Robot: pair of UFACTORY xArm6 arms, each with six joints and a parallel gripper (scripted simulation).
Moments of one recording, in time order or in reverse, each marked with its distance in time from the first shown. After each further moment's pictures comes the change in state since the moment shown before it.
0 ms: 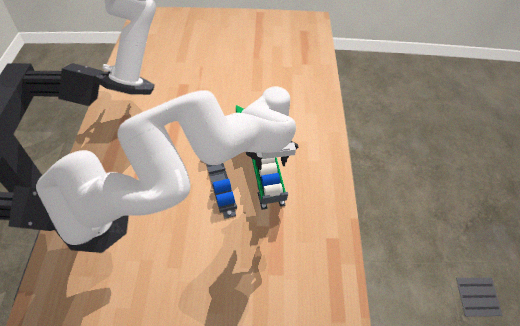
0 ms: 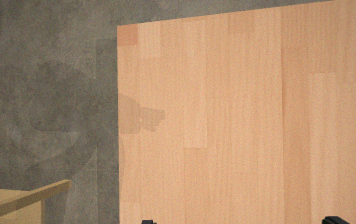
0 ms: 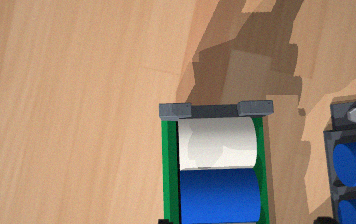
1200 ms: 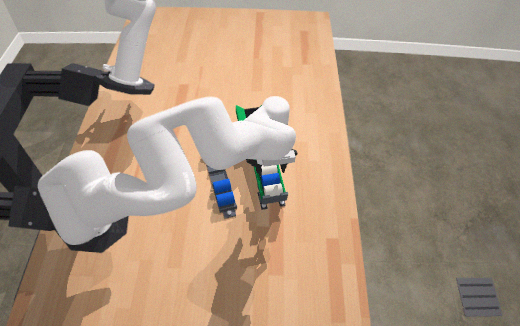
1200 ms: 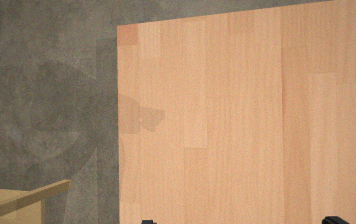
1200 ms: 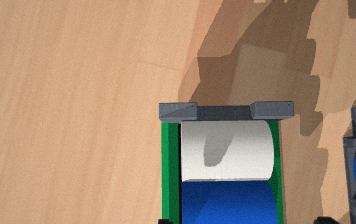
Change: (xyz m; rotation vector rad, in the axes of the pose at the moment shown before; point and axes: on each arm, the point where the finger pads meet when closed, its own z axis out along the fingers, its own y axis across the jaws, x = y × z) left arm 0.000 0.000 0.000 0.000 0.000 0.000; right arm 0.001 -0.001 0.033 -0.001 0.000 -0.020
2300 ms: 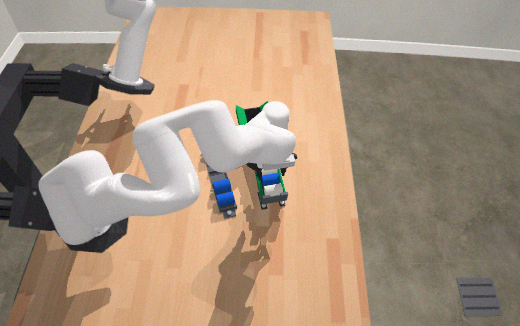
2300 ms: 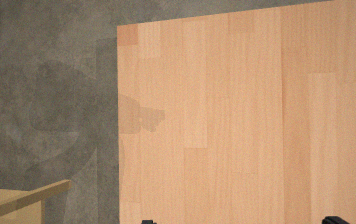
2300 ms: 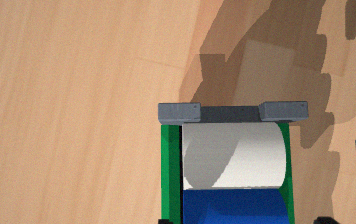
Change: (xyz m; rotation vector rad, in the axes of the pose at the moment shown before) left arm 0.000 0.000 0.000 0.000 0.000 0.000; right arm 0.001 -0.001 0.018 0.000 0.000 0.000
